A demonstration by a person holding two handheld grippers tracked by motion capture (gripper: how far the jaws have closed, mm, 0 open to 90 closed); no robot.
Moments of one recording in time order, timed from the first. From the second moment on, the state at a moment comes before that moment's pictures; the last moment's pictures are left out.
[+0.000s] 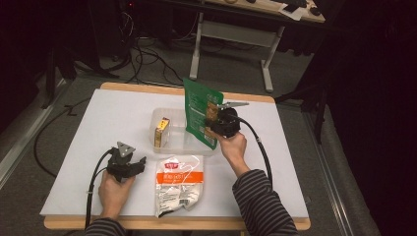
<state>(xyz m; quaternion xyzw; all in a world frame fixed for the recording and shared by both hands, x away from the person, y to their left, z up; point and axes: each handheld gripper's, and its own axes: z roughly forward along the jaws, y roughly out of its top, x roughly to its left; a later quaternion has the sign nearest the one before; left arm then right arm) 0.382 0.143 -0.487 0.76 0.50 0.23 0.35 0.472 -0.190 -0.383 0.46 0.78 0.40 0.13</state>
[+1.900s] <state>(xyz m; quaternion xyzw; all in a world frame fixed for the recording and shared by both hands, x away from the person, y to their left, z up) 0.383 0.144 -0.487 0.76 0.51 0.22 0.35 0.428 -0.249 -0.372 0.46 0.77 0.40 0.19</state>
